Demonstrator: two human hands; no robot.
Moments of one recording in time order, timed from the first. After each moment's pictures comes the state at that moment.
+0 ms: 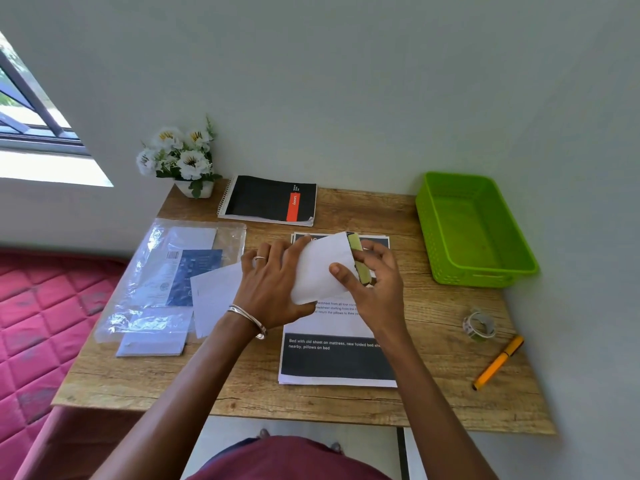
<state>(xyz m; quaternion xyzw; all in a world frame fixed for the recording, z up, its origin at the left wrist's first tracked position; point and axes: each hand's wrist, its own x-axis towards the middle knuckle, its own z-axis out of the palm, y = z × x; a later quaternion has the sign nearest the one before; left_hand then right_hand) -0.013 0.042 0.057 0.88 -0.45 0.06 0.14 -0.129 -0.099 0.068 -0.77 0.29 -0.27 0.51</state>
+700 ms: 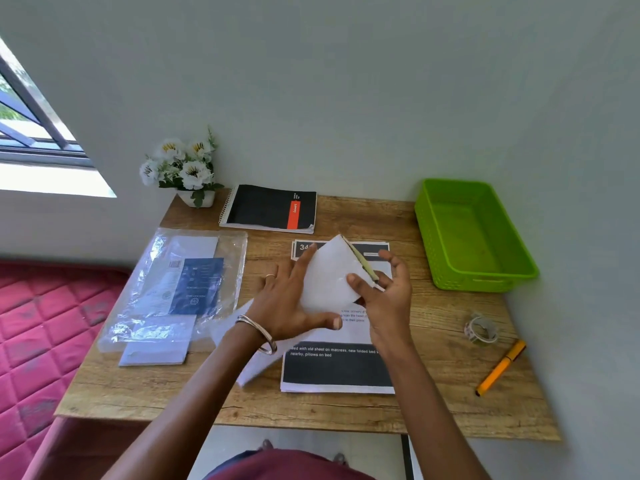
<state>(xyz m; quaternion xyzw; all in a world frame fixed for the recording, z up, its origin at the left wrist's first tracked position) -0.029 0.037 0.073 0.87 -0.40 -0.16 0.25 -0.135 -0.096 0.069 -0.54 0.35 -0.29 0.70</state>
